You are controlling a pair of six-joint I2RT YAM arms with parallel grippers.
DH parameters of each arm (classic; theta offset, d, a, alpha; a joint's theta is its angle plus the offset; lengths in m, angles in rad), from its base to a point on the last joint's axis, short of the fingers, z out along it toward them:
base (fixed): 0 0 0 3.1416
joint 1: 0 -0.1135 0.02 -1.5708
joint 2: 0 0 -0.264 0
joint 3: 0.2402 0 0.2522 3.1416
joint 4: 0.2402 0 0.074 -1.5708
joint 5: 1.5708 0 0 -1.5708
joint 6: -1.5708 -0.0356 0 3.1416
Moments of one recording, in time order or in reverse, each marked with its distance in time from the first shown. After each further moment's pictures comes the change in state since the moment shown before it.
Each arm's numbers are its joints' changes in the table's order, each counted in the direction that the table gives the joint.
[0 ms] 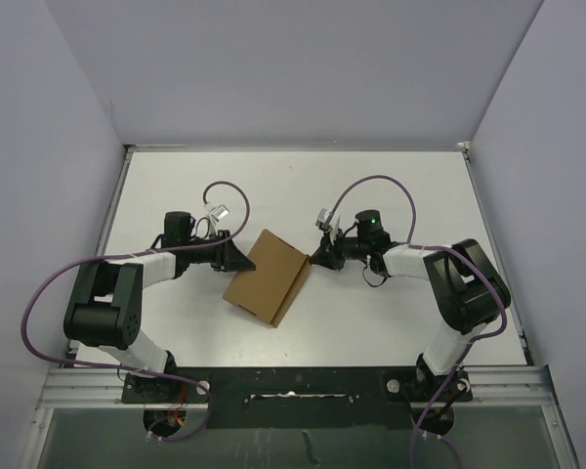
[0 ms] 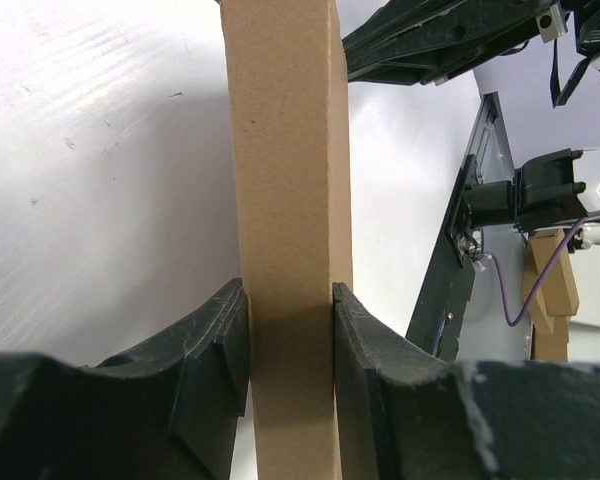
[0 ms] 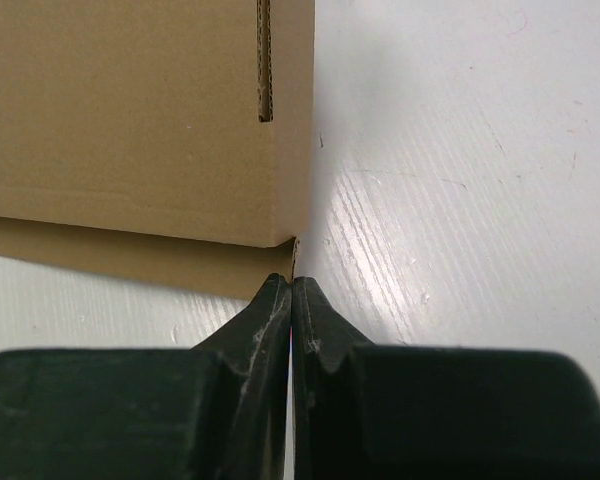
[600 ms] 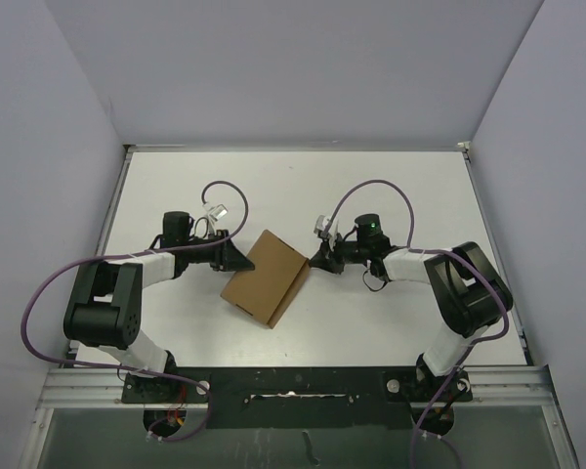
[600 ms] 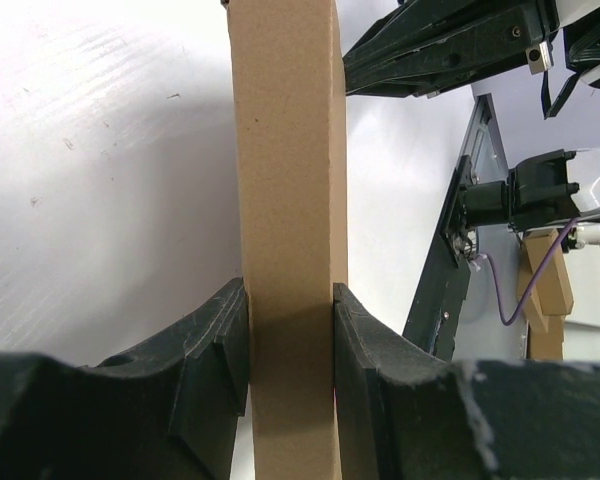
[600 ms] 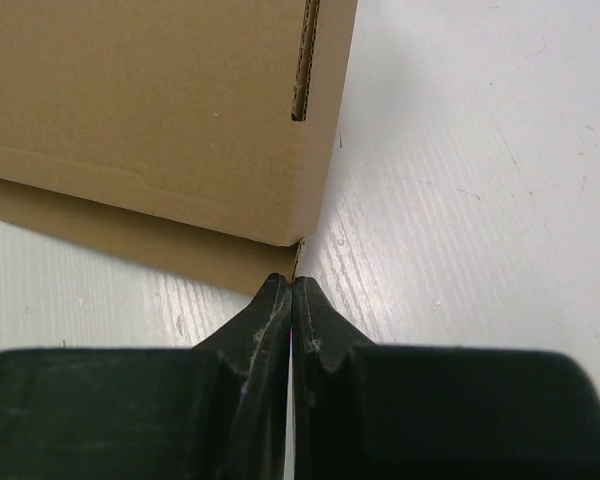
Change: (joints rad) left arm -0.008 0.000 -0.003 -0.011 0.015 0.010; right arm -0.020 0.020 -0.040 -0.024 -0.008 0.085
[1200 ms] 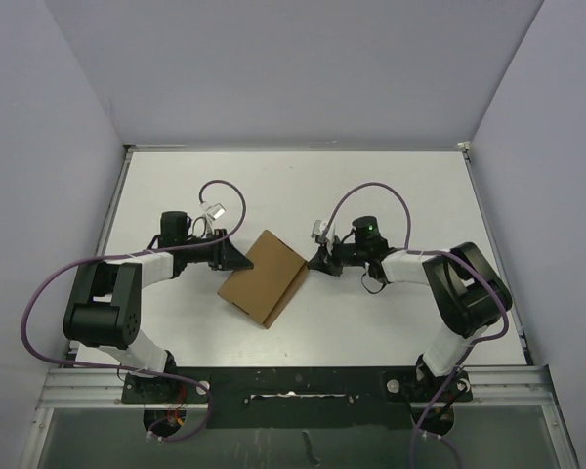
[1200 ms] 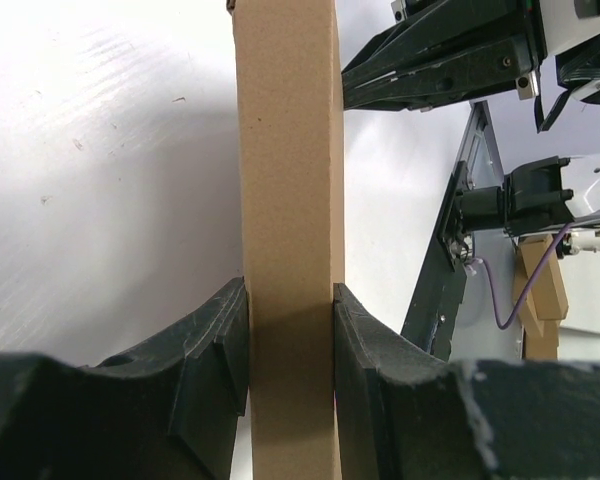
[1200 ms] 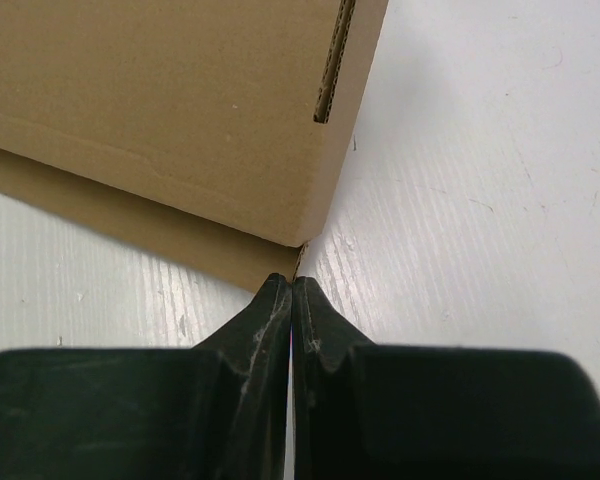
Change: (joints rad) left arm -0.016 0.000 0.000 -0.006 0.011 0.011; right arm -0.023 0.003 -0.009 -0.007 0.006 0.053
